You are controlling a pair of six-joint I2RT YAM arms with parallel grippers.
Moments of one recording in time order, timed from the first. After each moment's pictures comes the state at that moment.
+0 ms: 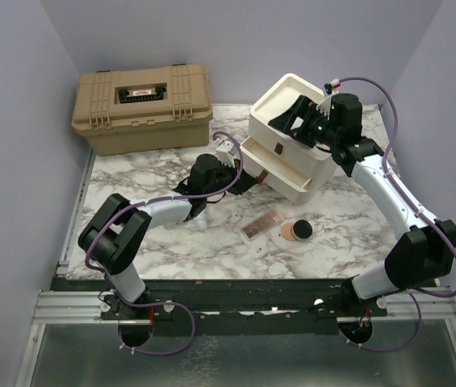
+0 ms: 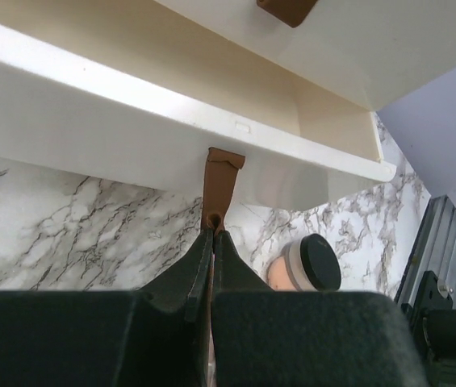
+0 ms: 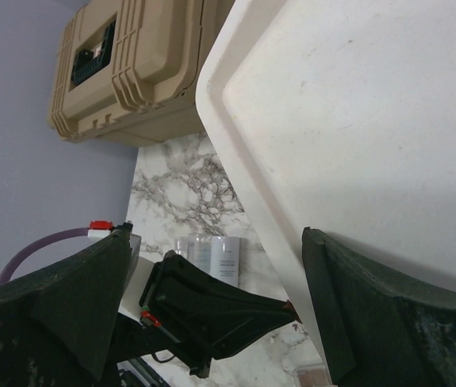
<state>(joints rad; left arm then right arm) -0.64 1.70 0.87 0.59 0.35 -0.53 0.28 1.48 1.34 -0.21 -0.33 0.70</state>
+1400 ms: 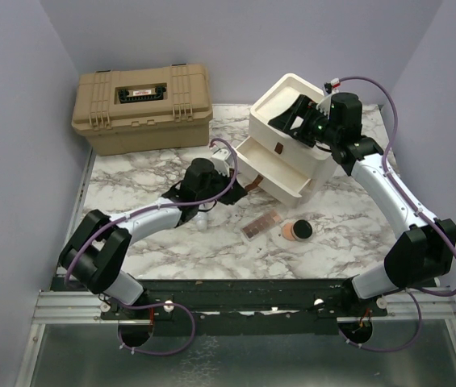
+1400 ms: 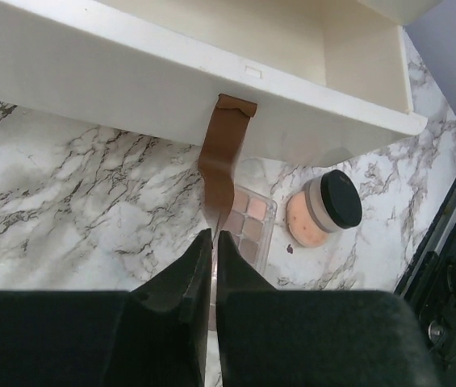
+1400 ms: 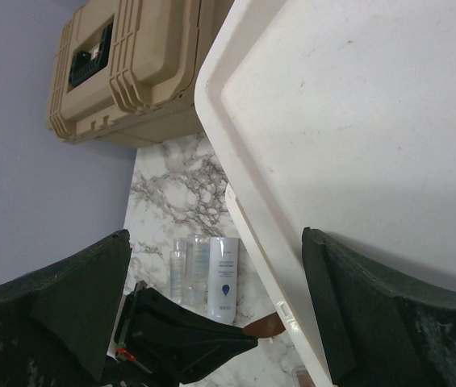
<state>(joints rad) -0.64 1.51 0.81 0.31 0.32 -0.42 0.28 1.49 1.35 -0.22 -0.33 0.70</state>
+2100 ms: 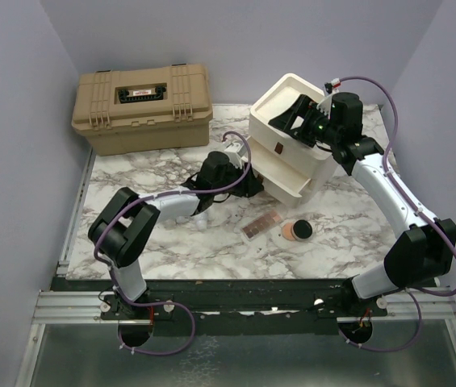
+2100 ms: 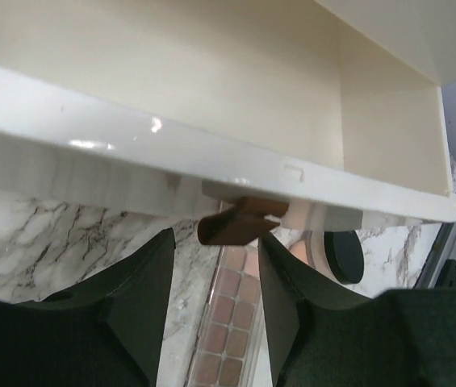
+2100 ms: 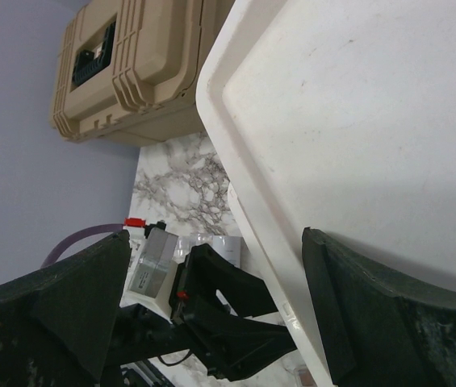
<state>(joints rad) -0.66 1.74 0.95 0.40 0.33 -0.51 0.27 1.49 1.35 -0.21 -0.35 0.71</state>
